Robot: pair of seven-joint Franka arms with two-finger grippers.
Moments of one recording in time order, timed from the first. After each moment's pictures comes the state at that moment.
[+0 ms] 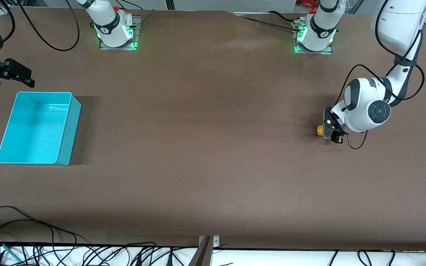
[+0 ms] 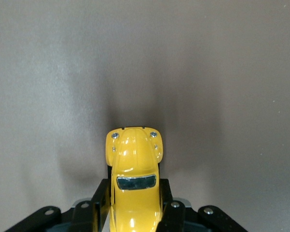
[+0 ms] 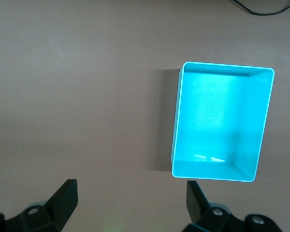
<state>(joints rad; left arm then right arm) -0.08 0.41 0.10 -2.18 -0.02 2.44 1.65 -0.02 0.03 0.02 -1.52 -0.01 1.51 -0.07</state>
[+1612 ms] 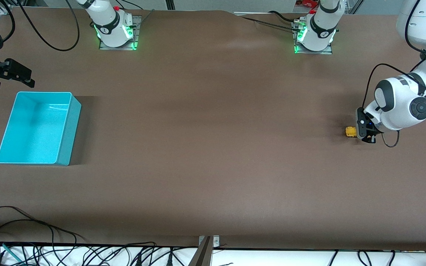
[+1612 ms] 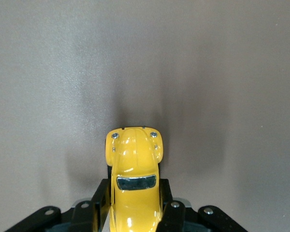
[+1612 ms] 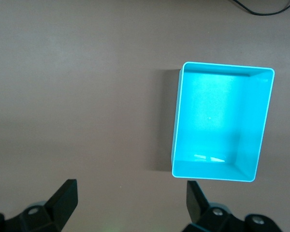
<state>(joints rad) 0.06 0.44 0.19 -2.16 -0.02 2.49 1.84 -0.02 0.03 0.02 -1.52 -0.01 1.51 -0.07</state>
